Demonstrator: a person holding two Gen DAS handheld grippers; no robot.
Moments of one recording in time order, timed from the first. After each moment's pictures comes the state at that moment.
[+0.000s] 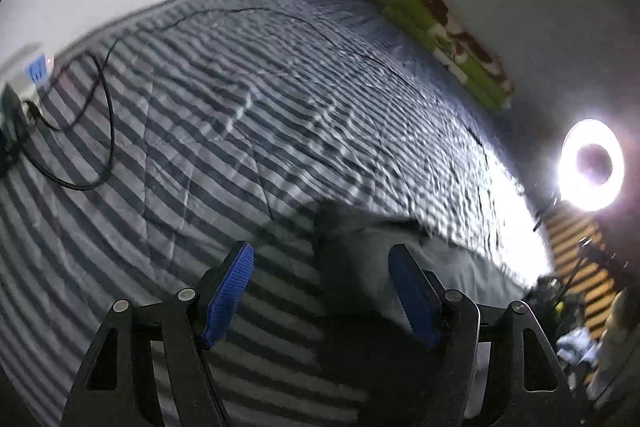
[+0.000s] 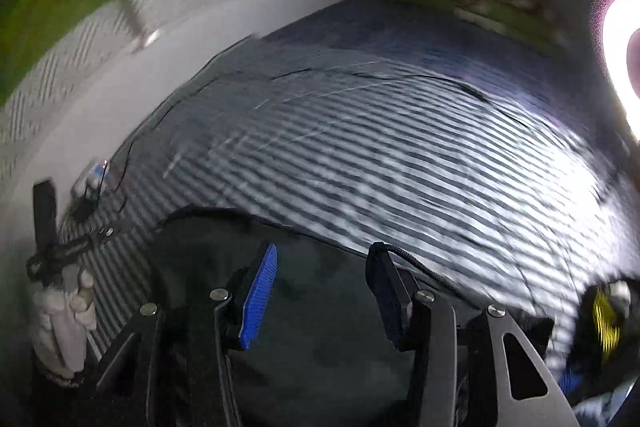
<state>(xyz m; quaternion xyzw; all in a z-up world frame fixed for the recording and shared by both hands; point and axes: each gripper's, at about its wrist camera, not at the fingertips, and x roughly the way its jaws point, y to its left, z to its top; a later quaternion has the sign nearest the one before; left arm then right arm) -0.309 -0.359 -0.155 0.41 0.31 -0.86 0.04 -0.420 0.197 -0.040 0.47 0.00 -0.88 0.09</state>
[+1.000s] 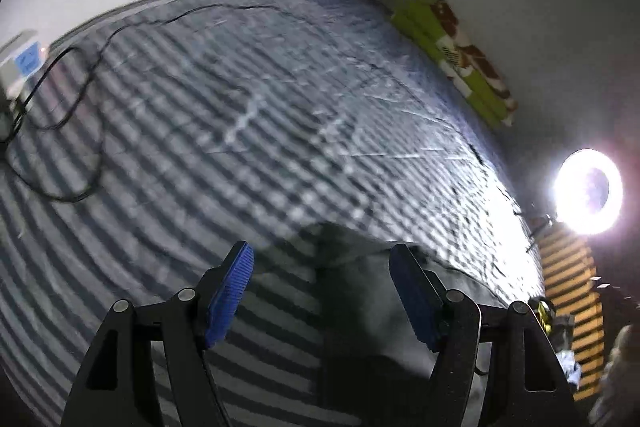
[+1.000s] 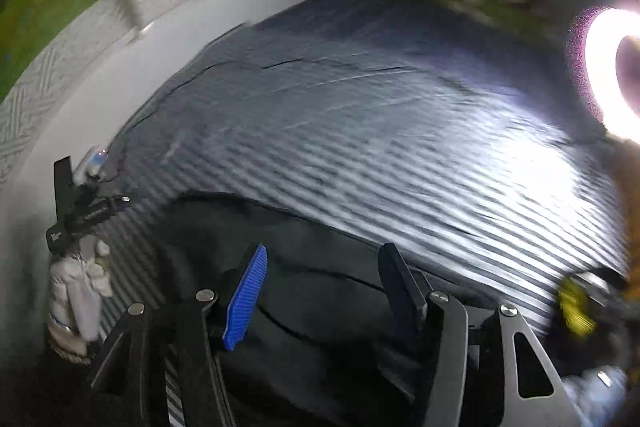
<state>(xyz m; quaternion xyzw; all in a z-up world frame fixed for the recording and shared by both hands) -0.322 -0.364 -0.164 0.40 0.33 -0.85 0.05 -0.407 0.195 -0.025 0.51 0.00 -0.86 0.08</state>
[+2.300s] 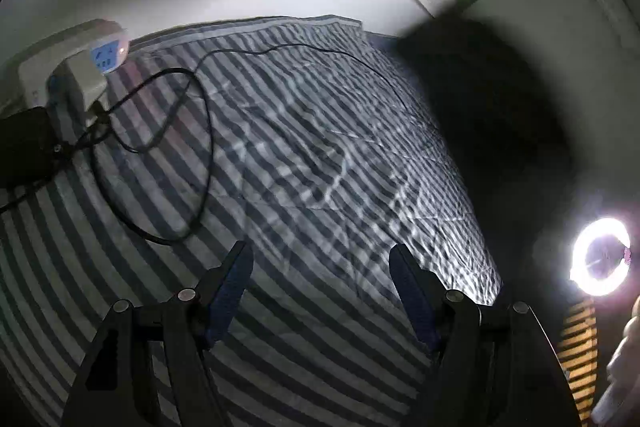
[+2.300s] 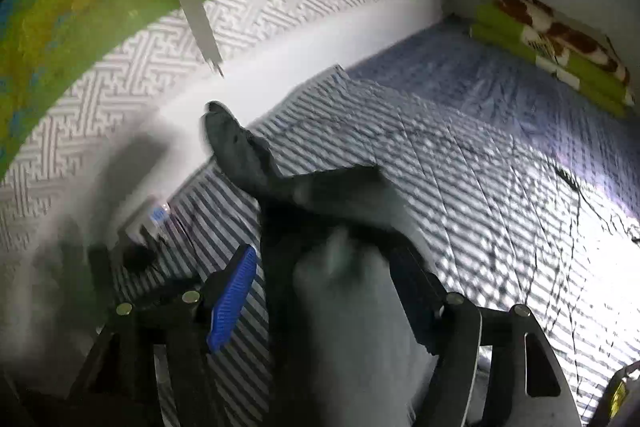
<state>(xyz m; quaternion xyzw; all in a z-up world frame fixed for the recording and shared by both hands) -0.294 -0.433 -0.158 0.36 0.37 -0.85 0.13 -0.482 0.098 0.008 0.44 -0.02 -0.88 0.17</state>
